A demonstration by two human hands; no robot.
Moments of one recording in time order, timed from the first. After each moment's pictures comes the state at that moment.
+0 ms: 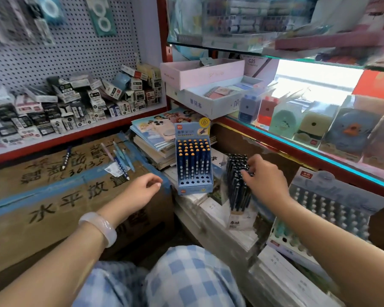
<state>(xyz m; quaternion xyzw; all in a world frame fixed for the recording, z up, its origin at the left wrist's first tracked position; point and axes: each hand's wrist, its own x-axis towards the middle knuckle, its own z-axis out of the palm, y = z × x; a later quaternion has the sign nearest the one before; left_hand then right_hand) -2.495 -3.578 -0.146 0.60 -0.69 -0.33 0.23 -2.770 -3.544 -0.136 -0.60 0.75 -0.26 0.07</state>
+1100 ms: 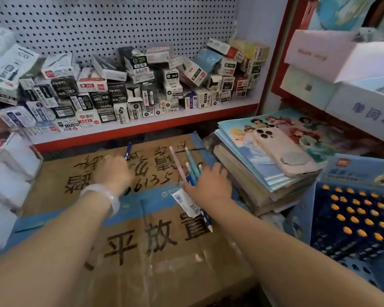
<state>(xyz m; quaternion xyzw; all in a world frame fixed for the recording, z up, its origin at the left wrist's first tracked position) -2.242 -3.808 -0.224 0.85 -0.51 -0.02 0.11 -2.448 -3.814 -0.232 -0.75 0.65 -0.06 0.13</state>
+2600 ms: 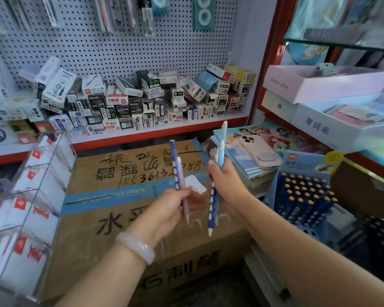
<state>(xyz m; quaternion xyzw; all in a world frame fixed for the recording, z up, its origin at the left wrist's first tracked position) -2.378 -3.660 -0.164 0.56 -0.25 -0.63 0.48 -2.492 -3.713 -0.153 -0.56 0.50 -0.42 0.51</state>
